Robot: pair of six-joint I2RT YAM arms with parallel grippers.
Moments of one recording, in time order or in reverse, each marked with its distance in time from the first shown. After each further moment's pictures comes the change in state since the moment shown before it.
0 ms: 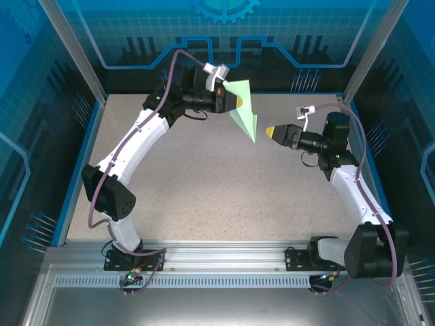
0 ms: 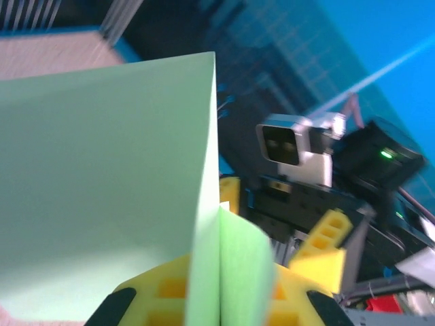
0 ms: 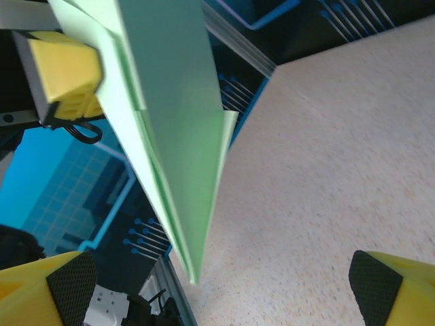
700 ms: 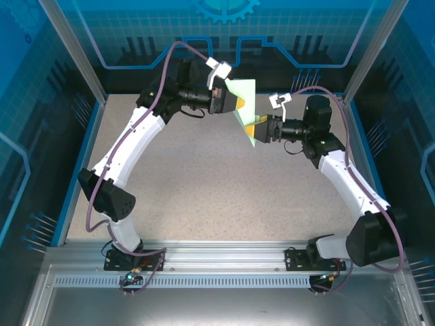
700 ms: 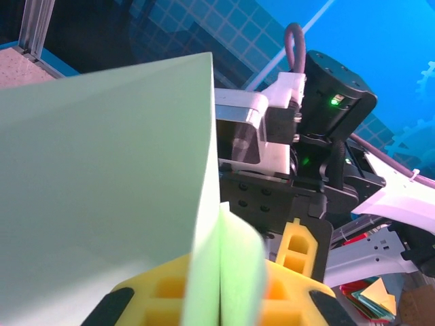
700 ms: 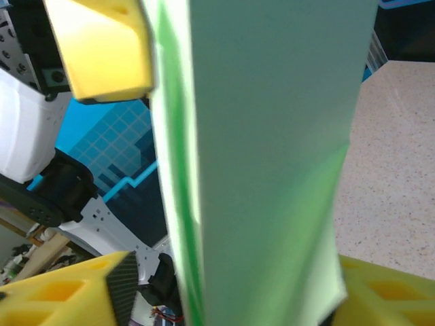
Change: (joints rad) left arm 0.000 0.005 0.092 -0.097 0.162 0.132; right arm 0.215 0.100 0.205 -0.012 -0.066 -0.129
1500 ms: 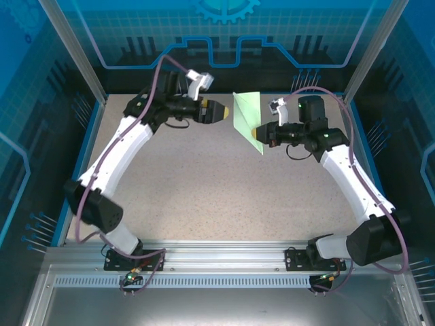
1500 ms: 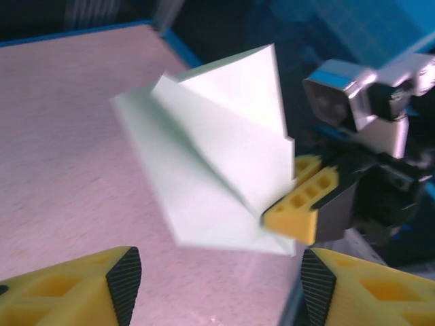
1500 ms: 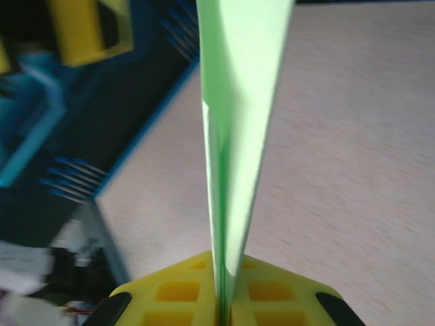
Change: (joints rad) left arm 0.069 -0.208 -0.312 -0.031 -0.296 0.041; right arm 0.054 0.013 0.171 -0.627 0.476 -0.324
